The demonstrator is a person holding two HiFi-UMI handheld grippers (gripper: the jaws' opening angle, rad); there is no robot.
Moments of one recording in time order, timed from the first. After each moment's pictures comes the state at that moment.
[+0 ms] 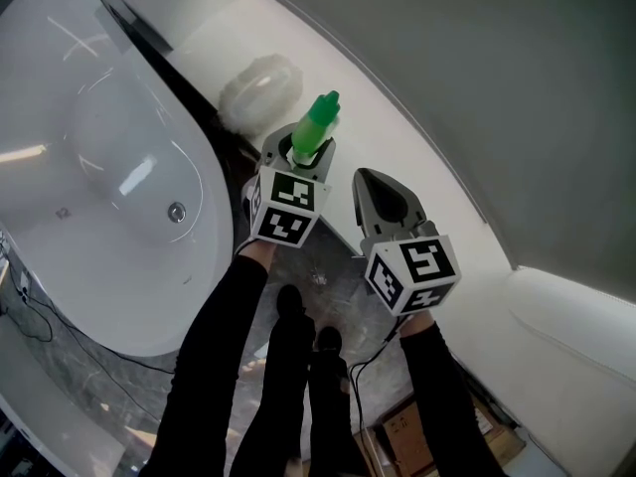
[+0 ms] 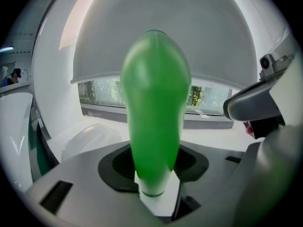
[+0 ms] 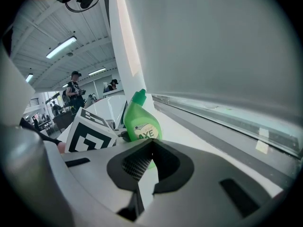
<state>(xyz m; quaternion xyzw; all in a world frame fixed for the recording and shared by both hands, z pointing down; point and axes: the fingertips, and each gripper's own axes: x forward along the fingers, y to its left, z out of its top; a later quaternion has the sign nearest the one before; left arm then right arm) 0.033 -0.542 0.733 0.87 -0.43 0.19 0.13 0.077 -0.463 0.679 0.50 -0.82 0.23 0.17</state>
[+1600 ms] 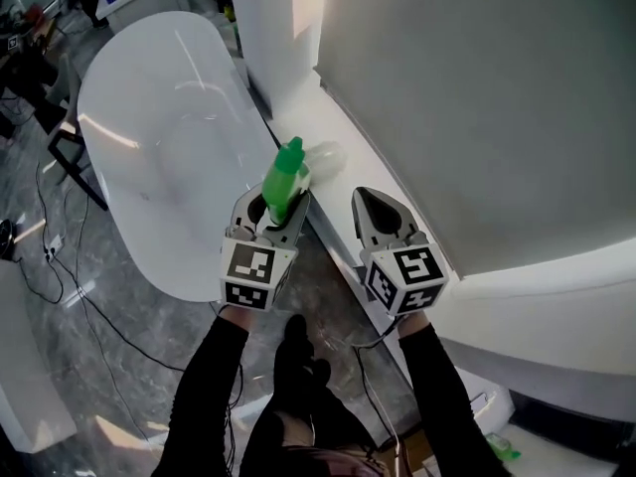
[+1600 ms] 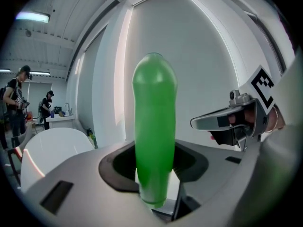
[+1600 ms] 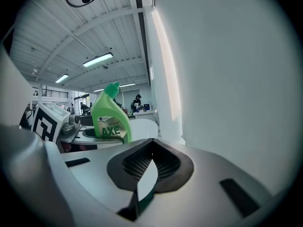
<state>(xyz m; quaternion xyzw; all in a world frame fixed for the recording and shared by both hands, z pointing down) -0.102 -0.386 0.414 0.81 -0.58 0.08 0.05 -0.003 -0.396 0.416 0.39 -0.91 0.10 0.11</state>
